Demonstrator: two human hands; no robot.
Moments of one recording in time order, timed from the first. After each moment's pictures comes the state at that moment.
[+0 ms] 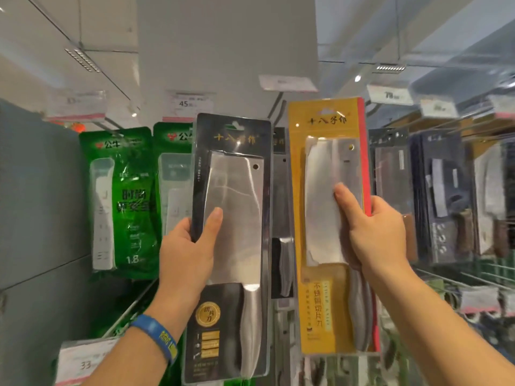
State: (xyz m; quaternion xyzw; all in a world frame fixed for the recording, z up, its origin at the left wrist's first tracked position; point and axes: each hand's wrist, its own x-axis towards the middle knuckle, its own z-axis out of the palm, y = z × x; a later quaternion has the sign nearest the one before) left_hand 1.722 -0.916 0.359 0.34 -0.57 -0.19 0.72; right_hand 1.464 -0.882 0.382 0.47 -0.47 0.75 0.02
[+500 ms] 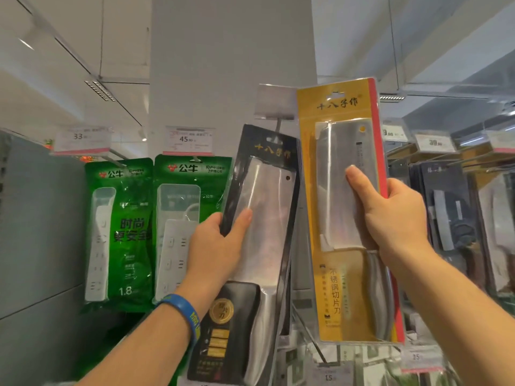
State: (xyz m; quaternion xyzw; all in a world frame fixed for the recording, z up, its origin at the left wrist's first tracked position) left_hand 1.681 -0.935 0.413 0.35 -0.63 -0.09 0.69; right_hand 1.436 -0.879 0.453 0.50 -0.43 0.75 0.04
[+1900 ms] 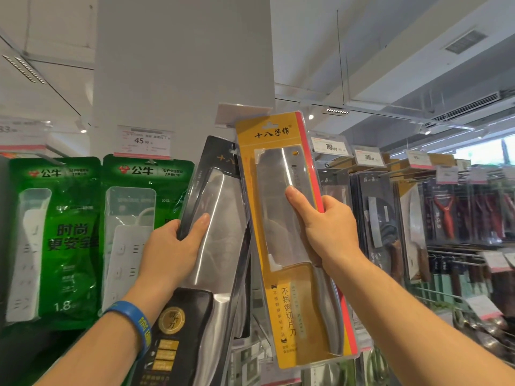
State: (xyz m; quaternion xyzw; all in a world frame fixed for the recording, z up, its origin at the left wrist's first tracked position) left_hand 1.689 -0.948 0.419 0.37 -0.66 -0.11 0.65; right_hand 1.450 -0.867 0.445 0.50 -0.49 0.71 0.00
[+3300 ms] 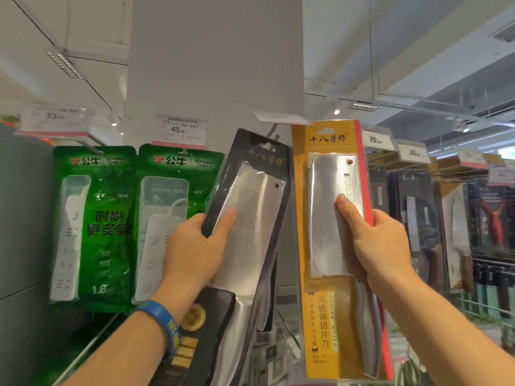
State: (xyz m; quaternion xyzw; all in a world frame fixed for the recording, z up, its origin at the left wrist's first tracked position) left_hand 1.698 -0.942 0.412 0.37 -0.63 -0.05 0.68; right_hand 1.434 -0.886 0.420 0.46 -0.49 0.74 0.01
